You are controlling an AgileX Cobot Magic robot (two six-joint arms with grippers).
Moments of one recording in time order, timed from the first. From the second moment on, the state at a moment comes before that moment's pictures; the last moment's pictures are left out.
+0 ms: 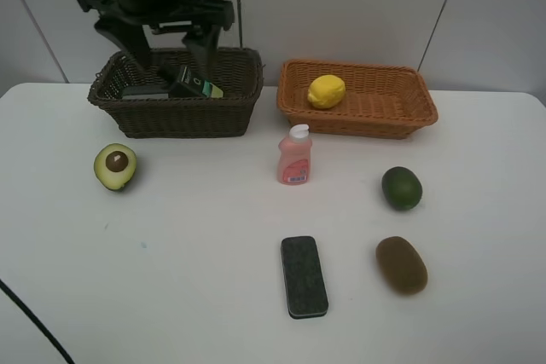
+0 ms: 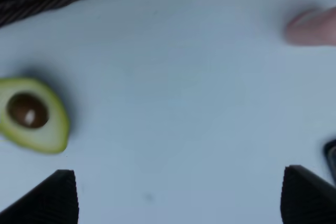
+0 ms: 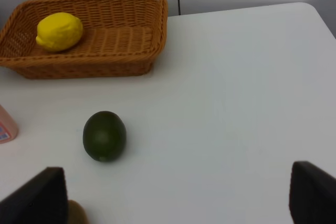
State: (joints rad) left arm -0.50 1.77 -1.59 0.04 1.20 -0.26; right arm 0.06 0.00 -0.52 -0.12 1.07 0.14
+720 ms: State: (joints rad) left arm -0.19 1.81 -1.13 0.01 0.83 -0.35; right arm 0.06 0.00 -0.52 -0.12 1.07 0.14
